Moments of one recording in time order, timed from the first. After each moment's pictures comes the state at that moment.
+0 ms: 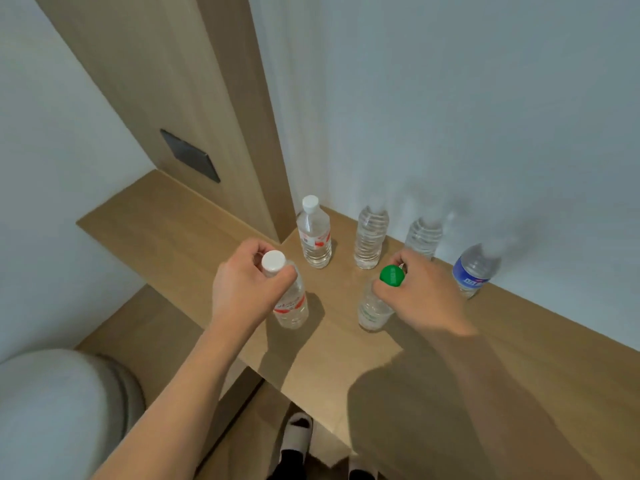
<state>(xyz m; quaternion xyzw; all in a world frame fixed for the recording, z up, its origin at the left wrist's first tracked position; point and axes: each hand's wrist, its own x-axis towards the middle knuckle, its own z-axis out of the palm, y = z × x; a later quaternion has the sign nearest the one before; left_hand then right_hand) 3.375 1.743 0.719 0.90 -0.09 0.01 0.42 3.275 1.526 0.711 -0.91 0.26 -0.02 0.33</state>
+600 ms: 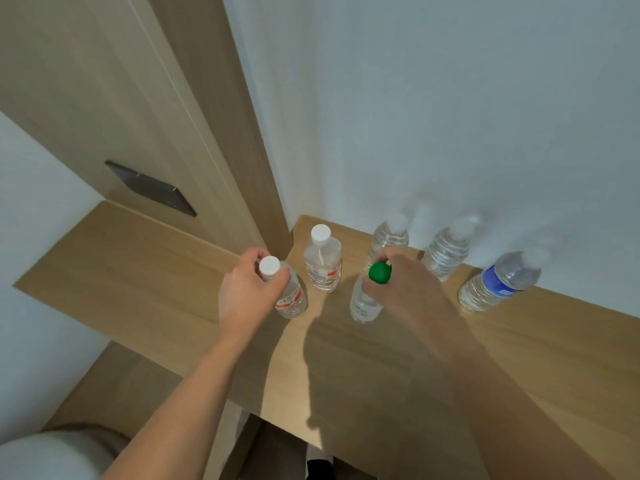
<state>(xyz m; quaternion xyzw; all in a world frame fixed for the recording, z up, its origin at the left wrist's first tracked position) 3.521 1.744 0.650 0.92 -0.13 -0.06 0.36 3.387 1.545 0.668 -0.89 0.34 0.02 0.31</state>
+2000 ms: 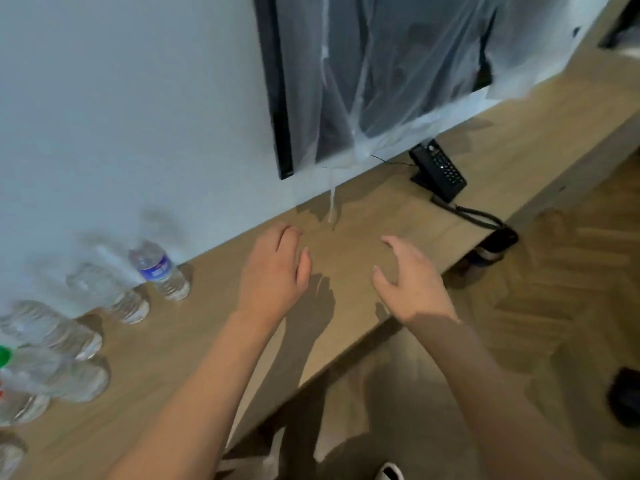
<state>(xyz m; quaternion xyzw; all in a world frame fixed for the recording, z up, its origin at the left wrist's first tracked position) 3.090 1.540 0.711 0.55 -0.77 0.03 0.32 2.874 1.575 0.737 -0.66 0.69 -0.23 0.20</state>
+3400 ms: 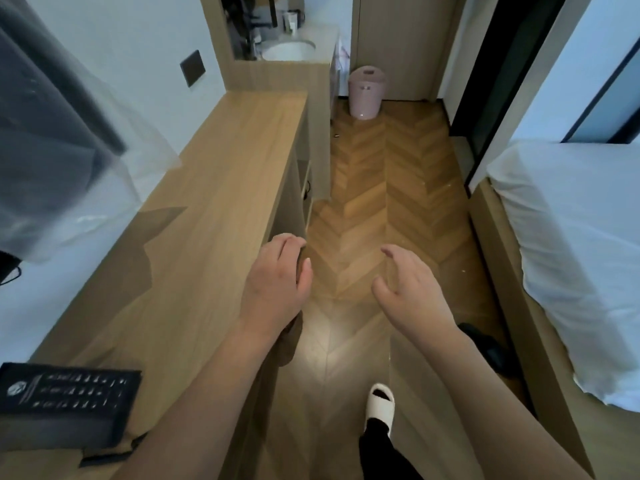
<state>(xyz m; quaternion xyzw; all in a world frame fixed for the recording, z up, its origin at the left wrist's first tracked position) 2.257 1.244 0.700 0.21 -0.93 -0.12 0.26 2.139 1.425 0.722 -0.34 0.89 -0.30 0.08</state>
